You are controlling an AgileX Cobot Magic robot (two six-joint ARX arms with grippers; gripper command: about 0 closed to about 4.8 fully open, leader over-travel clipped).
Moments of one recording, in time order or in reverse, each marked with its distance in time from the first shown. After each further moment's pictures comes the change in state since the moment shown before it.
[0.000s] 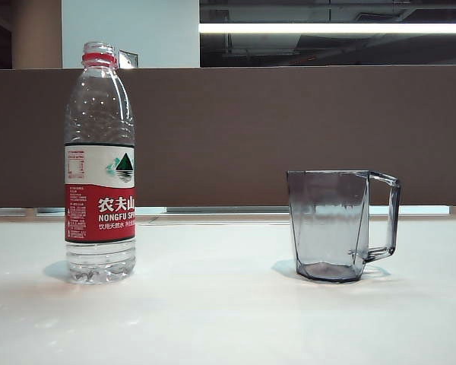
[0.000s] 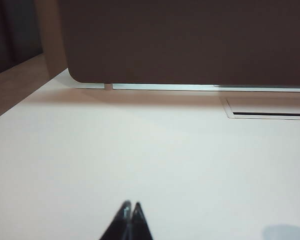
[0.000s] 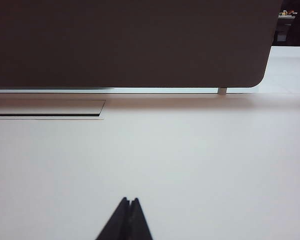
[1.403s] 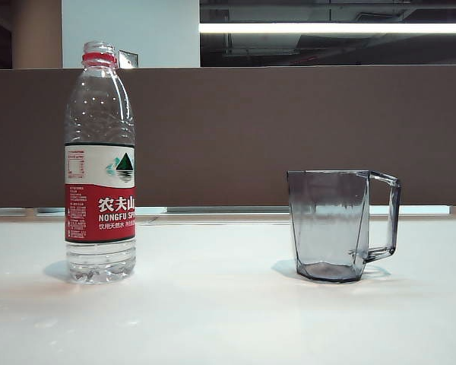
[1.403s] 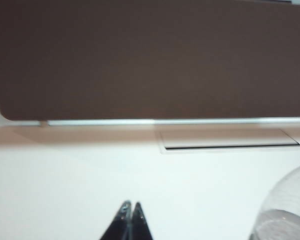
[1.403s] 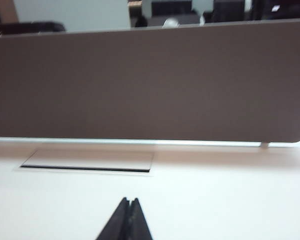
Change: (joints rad) left arm 0.000 0.198 0.257 -0.015 0.233 -0.067; right arm 0.000 0.246 0.512 -0.209 -0.167 0.071
